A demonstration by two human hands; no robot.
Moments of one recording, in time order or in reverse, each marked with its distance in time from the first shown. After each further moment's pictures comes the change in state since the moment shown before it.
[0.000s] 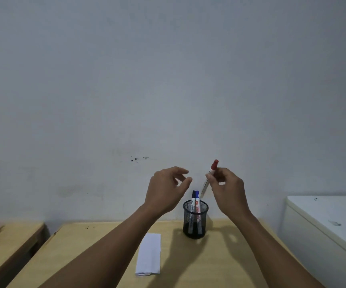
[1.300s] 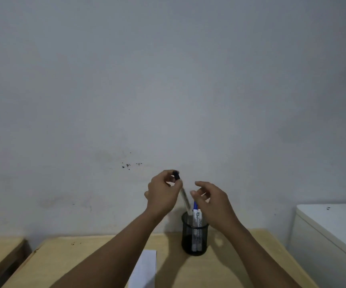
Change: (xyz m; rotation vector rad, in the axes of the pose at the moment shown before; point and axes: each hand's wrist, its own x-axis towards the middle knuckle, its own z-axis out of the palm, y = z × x) left_hand 0.043 -0.040 0.047 -0.278 0.097 -0.356; right_hand 0.018 0.039 0.044 -0.065 -0.301 0.159
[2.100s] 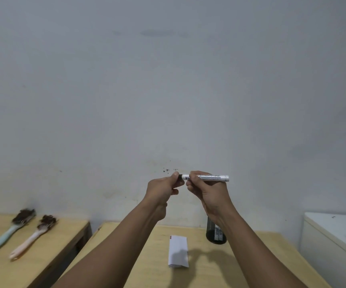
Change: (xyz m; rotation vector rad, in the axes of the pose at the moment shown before) left_hand -0.114 0.085 -0.160 -0.448 -0.066 -0.383; right_hand -0.099 -0.170 0.009 1.098 -0.094 0.083
